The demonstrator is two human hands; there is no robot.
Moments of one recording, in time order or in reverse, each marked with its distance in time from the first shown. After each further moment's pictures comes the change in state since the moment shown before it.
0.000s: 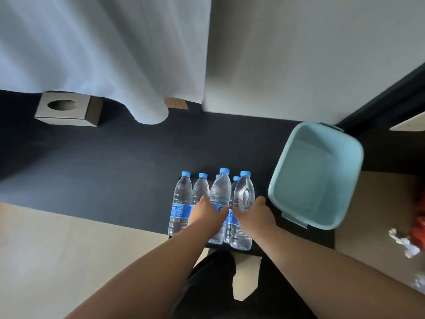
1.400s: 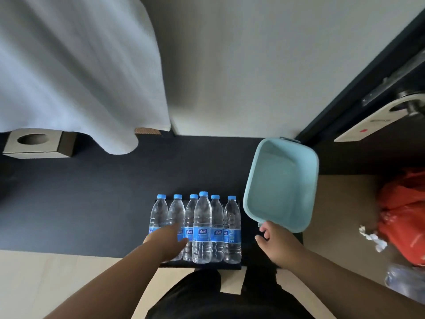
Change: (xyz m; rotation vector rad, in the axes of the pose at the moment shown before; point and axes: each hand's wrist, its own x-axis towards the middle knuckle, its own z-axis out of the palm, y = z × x) left_hand 0.002 -0.028 -0.046 0.550 -0.218 0.283; right_hand -0.018 0.109 -0.108 -0.211 -0.059 -0.203
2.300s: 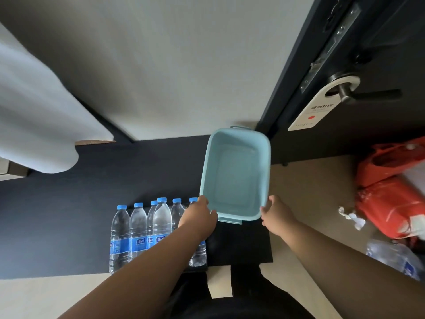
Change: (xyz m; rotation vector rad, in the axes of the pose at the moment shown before) left_hand 0.046 0.239 -0.008 -0.218 0.186 0.022; right_hand 0.055 0.111 -0.071 0.460 0.121 0.324
